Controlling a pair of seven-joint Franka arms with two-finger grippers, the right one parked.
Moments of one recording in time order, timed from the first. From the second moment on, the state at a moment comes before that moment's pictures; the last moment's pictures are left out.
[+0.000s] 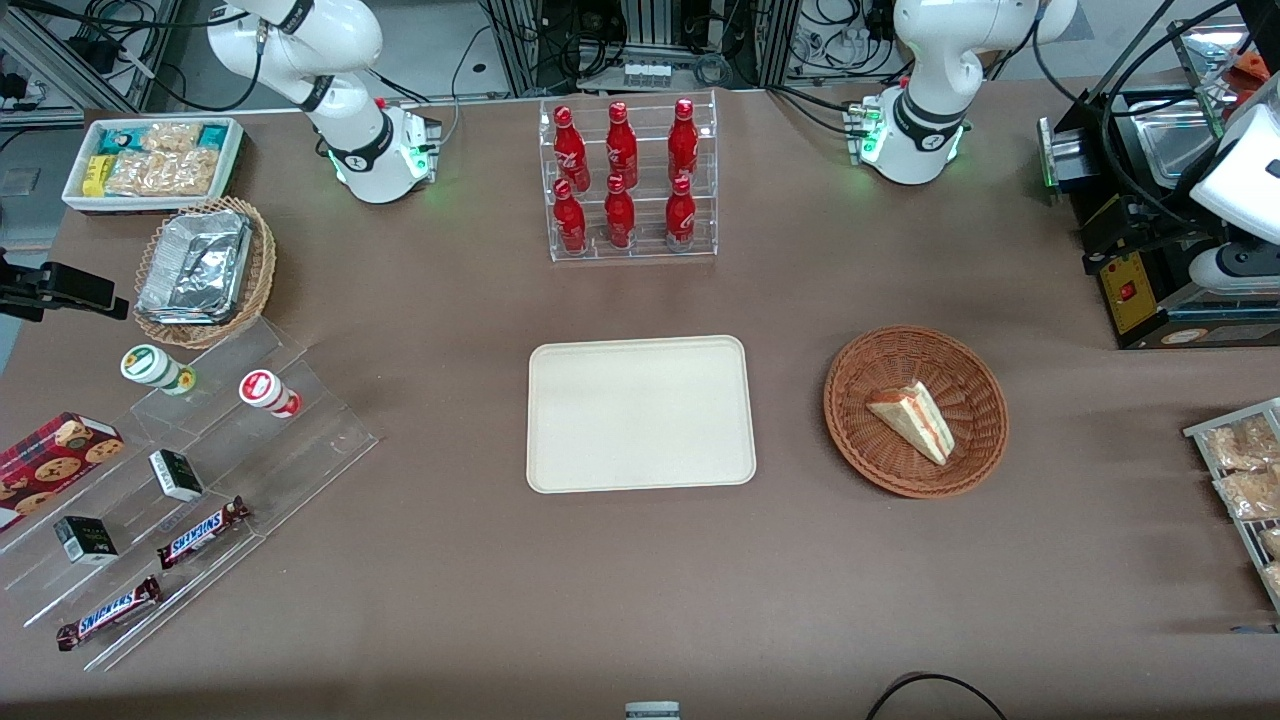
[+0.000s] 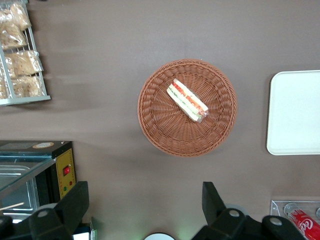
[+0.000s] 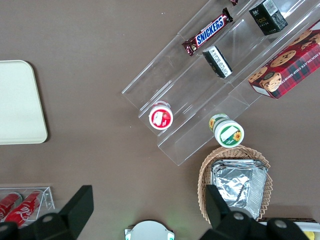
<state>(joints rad) -0.05 0.00 -0.03 -1.47 0.06 1.42 -0.08</state>
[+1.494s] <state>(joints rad) -0.20 0.09 -0.02 -2.21 0.03 2.35 -0.78</state>
